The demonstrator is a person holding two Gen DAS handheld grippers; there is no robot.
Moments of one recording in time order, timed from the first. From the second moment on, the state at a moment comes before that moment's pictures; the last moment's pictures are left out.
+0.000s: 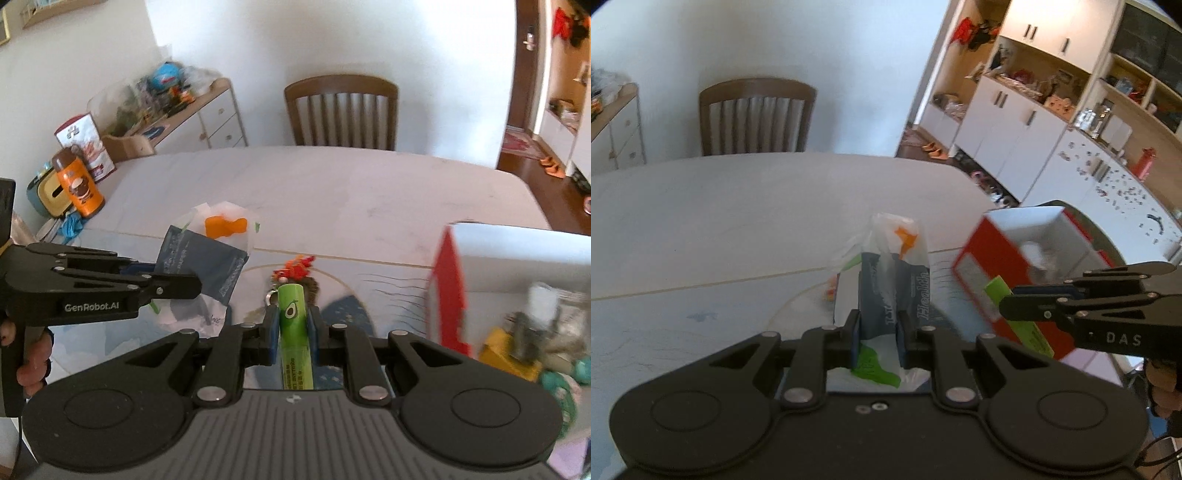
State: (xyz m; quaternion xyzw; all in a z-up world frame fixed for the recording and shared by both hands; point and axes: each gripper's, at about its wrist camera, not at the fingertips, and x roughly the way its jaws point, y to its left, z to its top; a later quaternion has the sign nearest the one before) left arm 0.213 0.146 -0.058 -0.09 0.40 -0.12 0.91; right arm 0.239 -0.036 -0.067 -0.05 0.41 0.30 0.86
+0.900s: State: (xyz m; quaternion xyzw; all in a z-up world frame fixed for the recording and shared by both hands) left arm 0.238 -0.032 -0.038 -0.03 0.39 -0.18 0.90; right arm 0.254 -0.222 -0.035 0.00 0.37 0.23 0.90
